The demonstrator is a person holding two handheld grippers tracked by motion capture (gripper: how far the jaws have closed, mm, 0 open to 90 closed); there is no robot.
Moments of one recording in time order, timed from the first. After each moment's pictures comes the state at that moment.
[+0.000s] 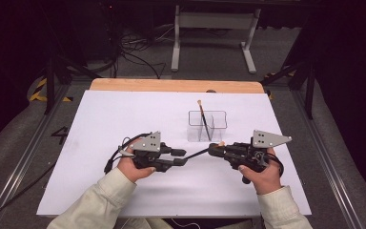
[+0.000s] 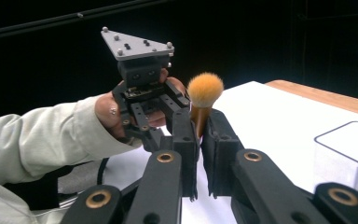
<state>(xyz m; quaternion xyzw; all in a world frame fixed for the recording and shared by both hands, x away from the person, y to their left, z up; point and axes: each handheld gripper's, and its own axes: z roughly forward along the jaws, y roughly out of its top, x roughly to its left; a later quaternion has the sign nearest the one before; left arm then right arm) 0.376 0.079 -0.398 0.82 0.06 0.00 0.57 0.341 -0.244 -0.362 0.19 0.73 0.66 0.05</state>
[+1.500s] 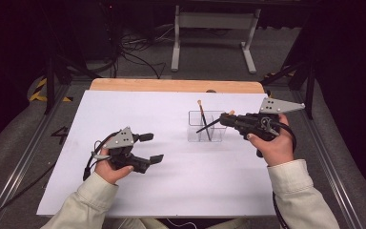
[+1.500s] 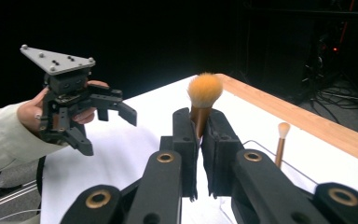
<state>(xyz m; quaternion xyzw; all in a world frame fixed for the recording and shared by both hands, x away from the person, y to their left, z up) 0.373 0.141 -0.401 0.79 0.19 0.08 0.58 0.383 -0.261 -0.296 0.24 0.76 0.59 0.13</state>
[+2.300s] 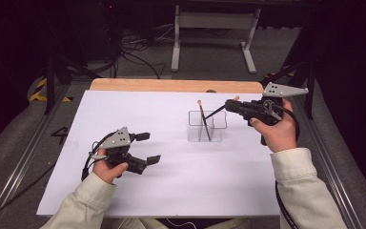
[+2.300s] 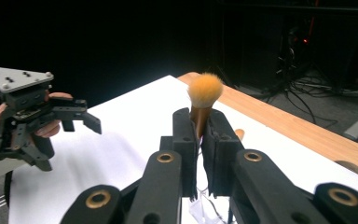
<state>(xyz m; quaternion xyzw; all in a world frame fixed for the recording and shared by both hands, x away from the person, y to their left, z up) 0.374 0.147 -0.404 0.79 0.19 0.08 0.57 0.411 -0.271 -0.278 0.28 0.76 0.57 0.15</state>
